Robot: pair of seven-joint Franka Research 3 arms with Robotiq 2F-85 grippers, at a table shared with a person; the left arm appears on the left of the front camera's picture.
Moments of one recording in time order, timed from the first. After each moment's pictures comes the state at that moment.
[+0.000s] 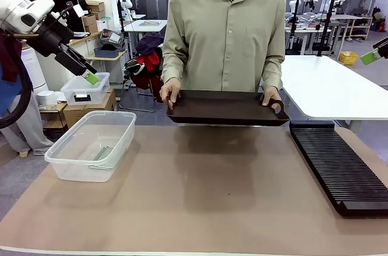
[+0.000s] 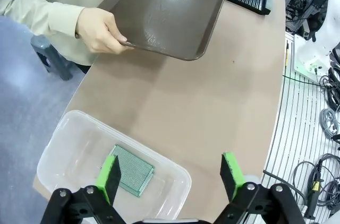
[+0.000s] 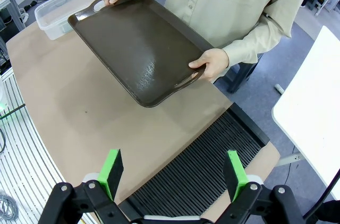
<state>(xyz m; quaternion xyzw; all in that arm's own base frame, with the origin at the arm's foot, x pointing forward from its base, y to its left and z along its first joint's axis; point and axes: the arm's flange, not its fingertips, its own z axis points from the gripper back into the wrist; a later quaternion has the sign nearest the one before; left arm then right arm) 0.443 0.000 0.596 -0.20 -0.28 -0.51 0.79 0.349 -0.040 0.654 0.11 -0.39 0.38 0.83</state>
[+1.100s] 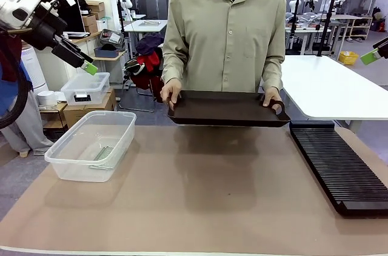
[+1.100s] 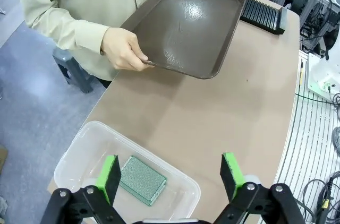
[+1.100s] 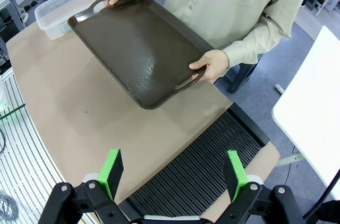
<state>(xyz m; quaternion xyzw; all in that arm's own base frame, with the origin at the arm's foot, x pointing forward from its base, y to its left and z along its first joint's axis) 0.430 0.005 0.613 -0.18 -0.34 -0.49 0.78 0.349 -0.040 0.654 0.11 -0.39 0.38 0.83</state>
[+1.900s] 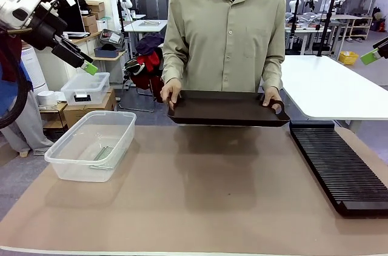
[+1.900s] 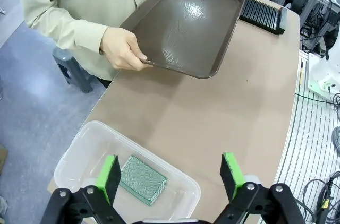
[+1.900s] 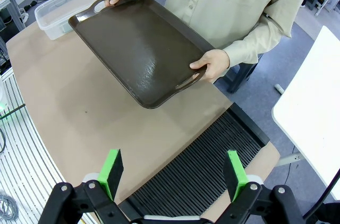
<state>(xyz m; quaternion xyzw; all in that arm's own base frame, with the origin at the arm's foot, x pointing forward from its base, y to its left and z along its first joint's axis) 0.430 0.005 0.613 -0.18 -0.34 -0.49 0.78 0.349 -0.040 0.654 0.11 -0.39 0.38 0.83</state>
